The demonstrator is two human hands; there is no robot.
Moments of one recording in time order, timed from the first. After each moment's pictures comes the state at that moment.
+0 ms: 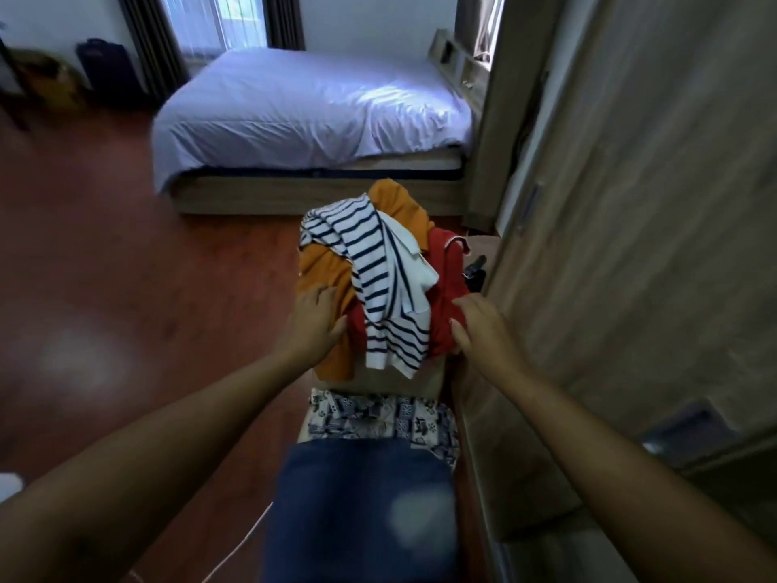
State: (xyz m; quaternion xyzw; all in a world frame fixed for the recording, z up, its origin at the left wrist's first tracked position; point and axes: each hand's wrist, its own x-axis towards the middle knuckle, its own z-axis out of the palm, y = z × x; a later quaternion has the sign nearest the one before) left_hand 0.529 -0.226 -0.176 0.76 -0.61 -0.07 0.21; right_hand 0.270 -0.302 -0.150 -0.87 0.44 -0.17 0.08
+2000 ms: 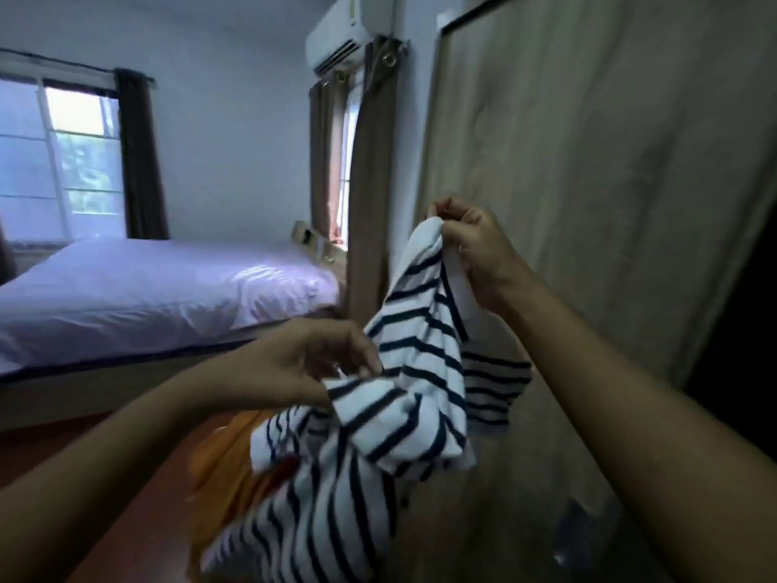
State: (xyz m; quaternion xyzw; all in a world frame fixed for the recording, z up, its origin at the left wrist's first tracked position) left_hand 0.506 -0.224 0.105 0.22 -0.85 -0.37 0.32; right_hand 0.279 -0.282 0.192 -0.70 0.24 -0.56 0.38
